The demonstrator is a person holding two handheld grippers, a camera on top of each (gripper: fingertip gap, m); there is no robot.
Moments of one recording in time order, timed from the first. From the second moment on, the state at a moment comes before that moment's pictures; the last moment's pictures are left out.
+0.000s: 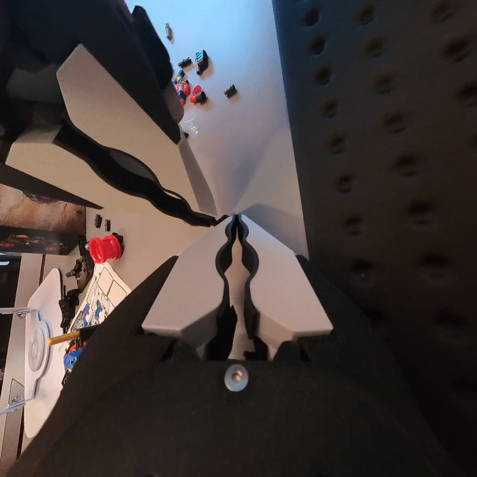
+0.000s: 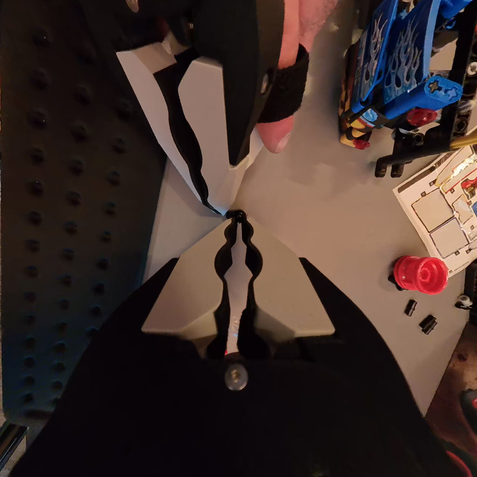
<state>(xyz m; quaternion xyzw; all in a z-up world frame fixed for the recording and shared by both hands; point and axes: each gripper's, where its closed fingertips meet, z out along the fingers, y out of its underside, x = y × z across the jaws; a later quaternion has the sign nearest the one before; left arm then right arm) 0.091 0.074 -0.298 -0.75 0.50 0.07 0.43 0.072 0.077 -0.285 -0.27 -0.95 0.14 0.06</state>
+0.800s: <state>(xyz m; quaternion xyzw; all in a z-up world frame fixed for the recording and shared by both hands) 0.073 0.068 -0.231 -0.70 0.47 0.10 0.52 0.028 0.090 -0.211 -0.36 -0.86 0.30 0.22</state>
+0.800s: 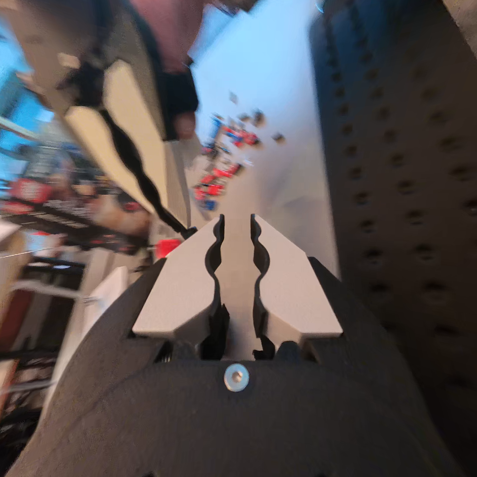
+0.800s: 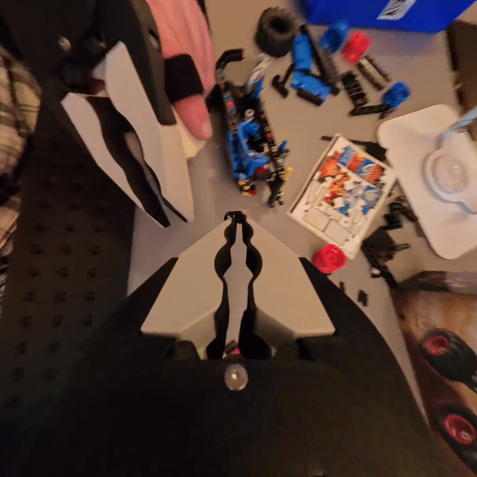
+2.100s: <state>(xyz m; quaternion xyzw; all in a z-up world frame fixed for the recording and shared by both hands) -0.035 0.074 -0.248 -0.83 0.37 0.04 0.41 -0.049 0.105 -0.218 -0.30 -0.94 0.09 0.14</state>
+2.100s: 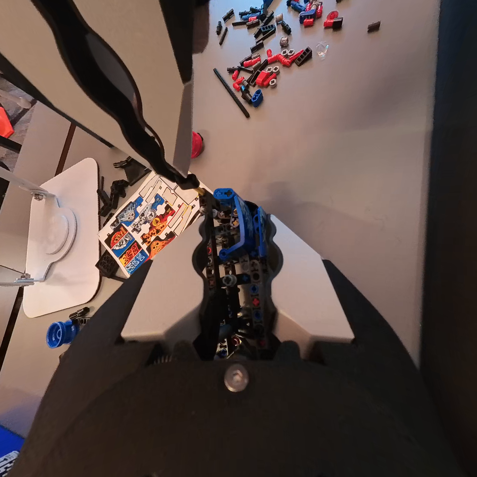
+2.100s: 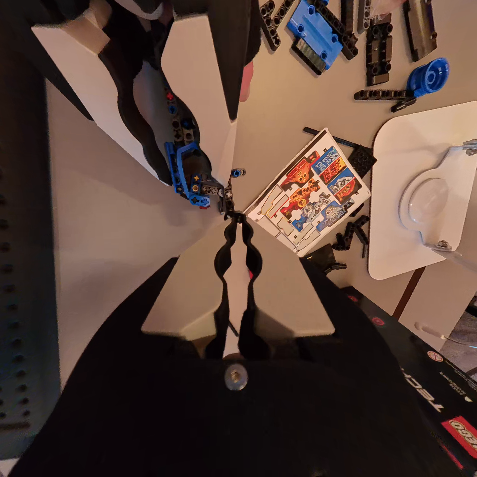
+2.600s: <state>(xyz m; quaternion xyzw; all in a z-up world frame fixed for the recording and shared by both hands) -0.034 0.074 -0.248 -0.83 0.37 0.03 0.41 -0.052 0.109 -0.217 -0.29 -0.95 0.07 0.11</state>
